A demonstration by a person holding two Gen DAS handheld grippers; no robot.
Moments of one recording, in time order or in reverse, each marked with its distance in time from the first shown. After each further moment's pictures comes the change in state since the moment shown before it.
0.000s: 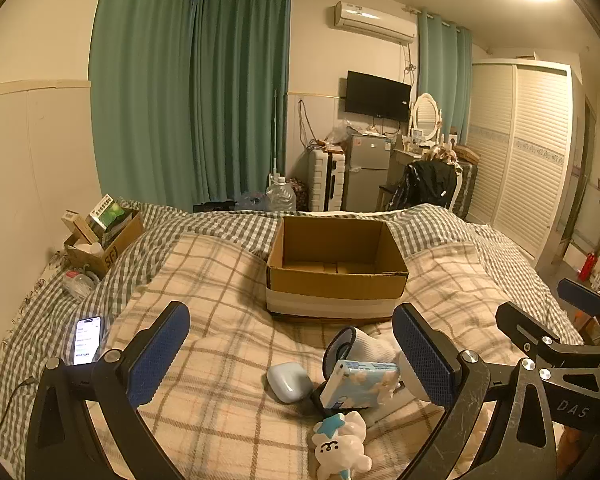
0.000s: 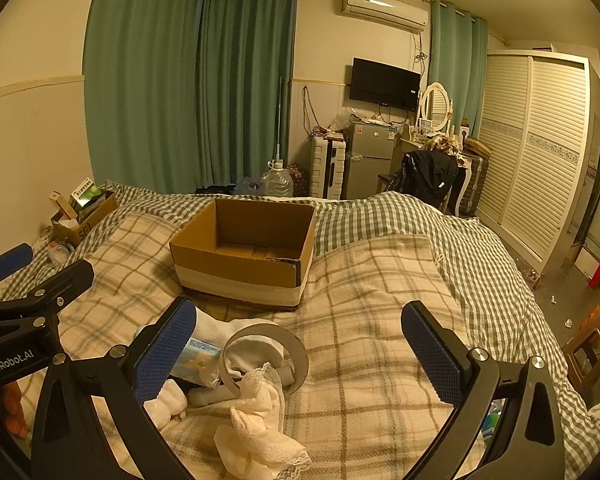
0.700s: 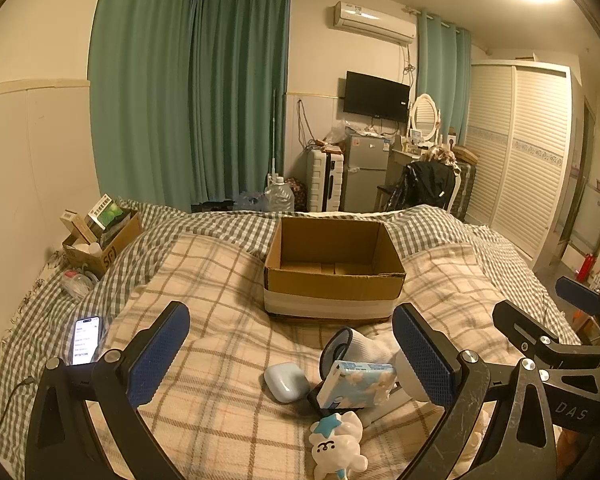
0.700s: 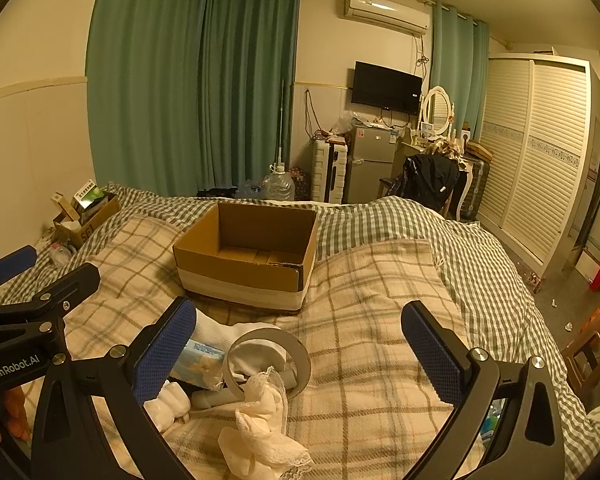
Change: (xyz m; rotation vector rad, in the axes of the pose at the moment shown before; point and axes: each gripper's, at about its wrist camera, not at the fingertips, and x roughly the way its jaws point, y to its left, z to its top) left arm -0.001 0.000 0.004 -0.002 0.005 -0.007; right arm -0.004 0.001 0.003 -0.001 -0.009 0.000
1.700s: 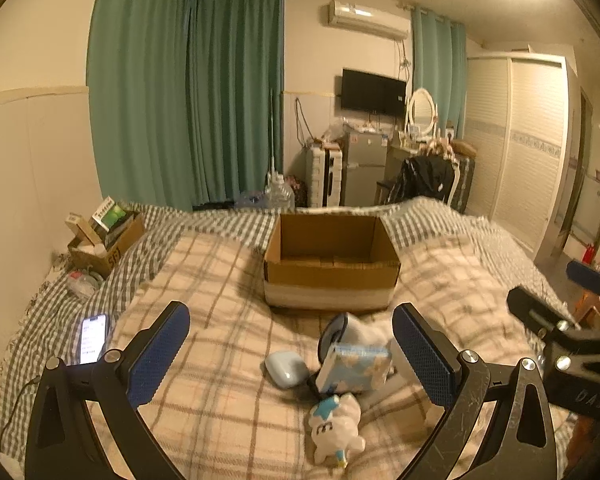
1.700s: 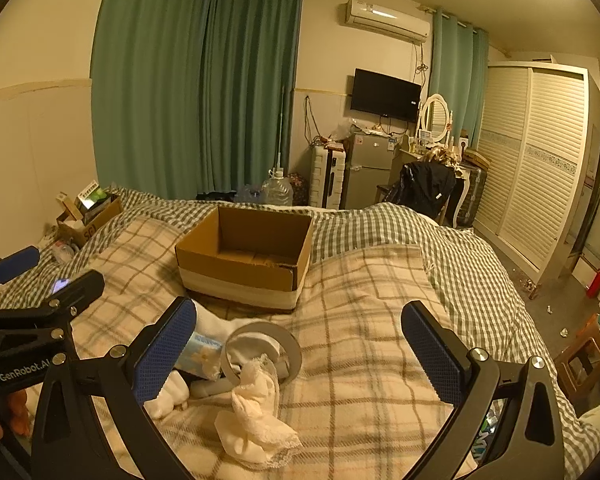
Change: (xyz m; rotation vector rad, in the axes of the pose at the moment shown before) left arm -0.014 -0.007 -0.005 0.030 0.026 0.009; right arm -0.025 -0.006 -0.003 -0.020 -0.012 -0.006
